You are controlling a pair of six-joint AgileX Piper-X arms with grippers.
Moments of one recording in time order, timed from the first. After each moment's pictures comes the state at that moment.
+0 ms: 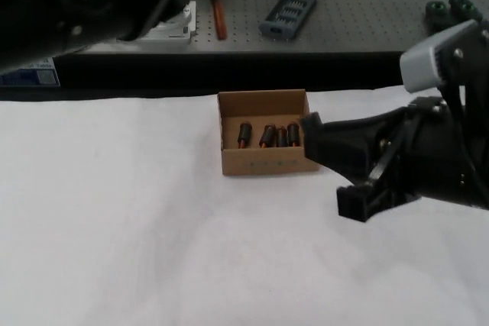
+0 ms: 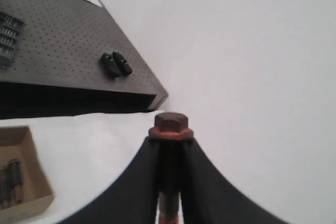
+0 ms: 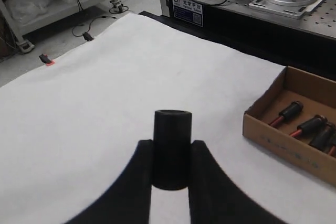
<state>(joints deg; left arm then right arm) -27.8 65.0 -53.8 -11.6 19.4 -34.8 43.4 58.7 -37.8 4.6 -11.2 6.5</state>
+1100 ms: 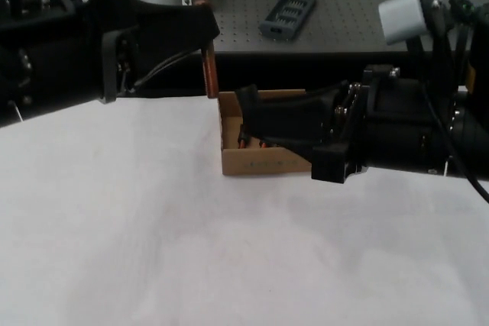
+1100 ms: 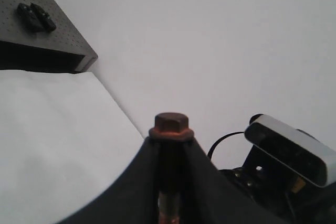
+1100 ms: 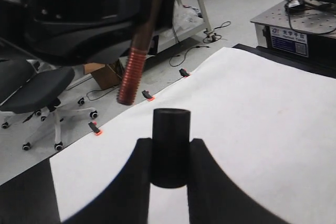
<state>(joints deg) -22.2 62.2 -42.7 -24.1 40.5 -43.1 43.4 66.3 -41.3 -7.6 -29.0 15.7</state>
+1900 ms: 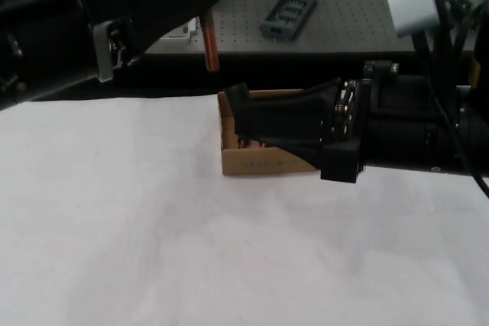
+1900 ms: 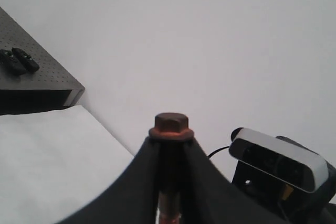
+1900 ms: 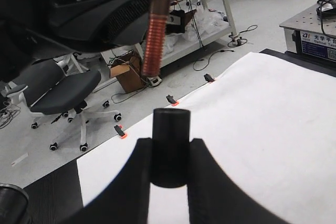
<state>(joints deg) -22.2 62.2 -42.7 -31.5 40.5 -40.4 43.4 66.3 -41.3 -10.1 -33.8 18.1</state>
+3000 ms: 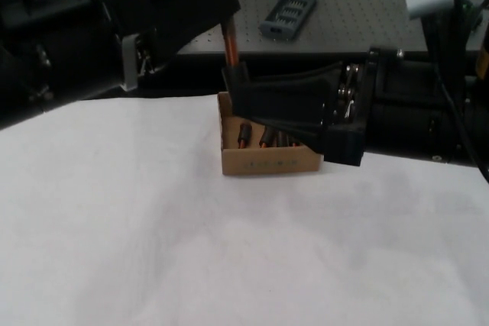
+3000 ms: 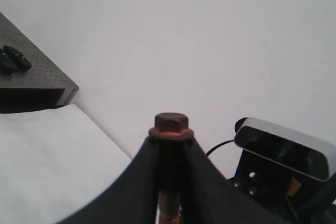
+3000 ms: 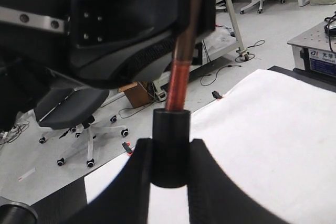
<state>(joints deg) -25.2 63.6 -42.1 -33.6 37.9 -40.5 43.4 66.3 -41.3 -15.3 -33.4 20.9</state>
